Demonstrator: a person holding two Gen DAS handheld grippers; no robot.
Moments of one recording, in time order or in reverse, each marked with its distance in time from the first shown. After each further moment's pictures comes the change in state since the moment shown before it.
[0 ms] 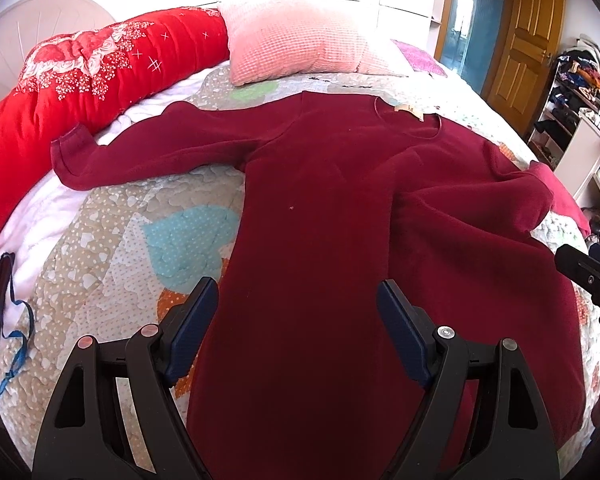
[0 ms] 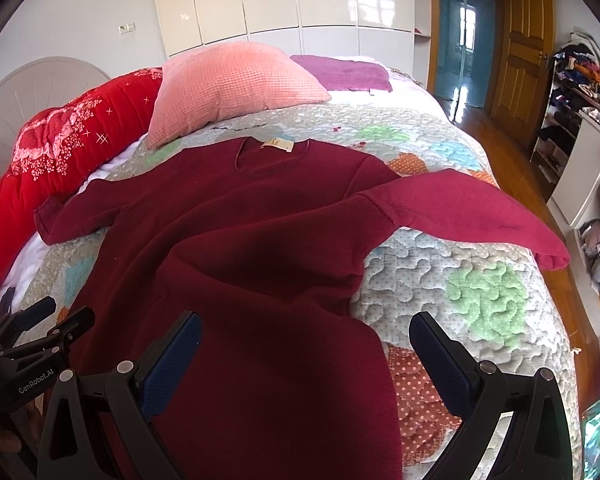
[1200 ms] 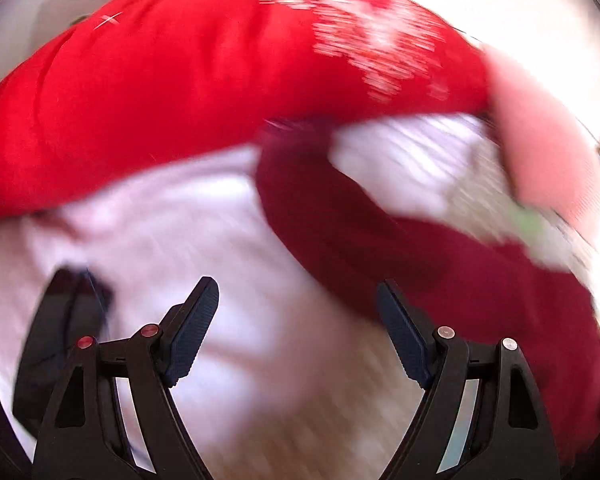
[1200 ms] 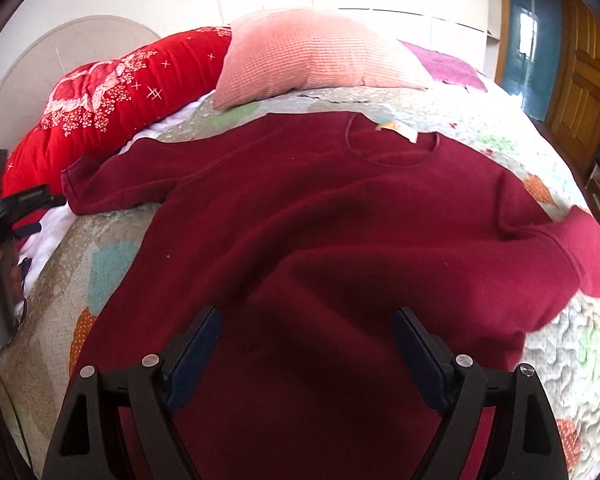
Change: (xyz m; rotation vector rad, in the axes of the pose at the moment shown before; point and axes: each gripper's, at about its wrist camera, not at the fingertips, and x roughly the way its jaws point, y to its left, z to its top) left arm 0.070 0.288 0.084 -0.541 0.003 0.330; right arm 0.077 0.093 0.024 -0.141 0.064 0.152
